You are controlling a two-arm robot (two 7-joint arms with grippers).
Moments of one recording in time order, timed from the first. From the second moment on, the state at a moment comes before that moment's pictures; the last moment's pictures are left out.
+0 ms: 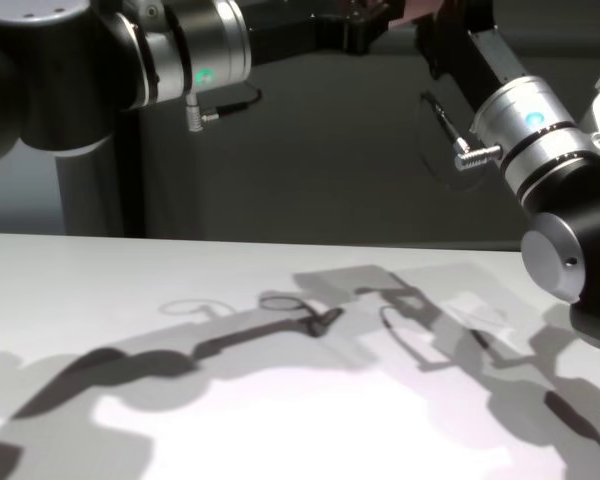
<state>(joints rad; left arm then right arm) -0.88 0.12 0.50 -0.76 -0.32 -0.28 -0.75 0.88 -0.12 -0.06 -0.41 1.31 0.13 0.99</state>
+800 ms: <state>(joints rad) -0.88 0.12 0.50 -0.76 -0.32 -0.27 -0.75 0.88 -0.12 -0.07 -0.41 1.31 0.13 0.99</state>
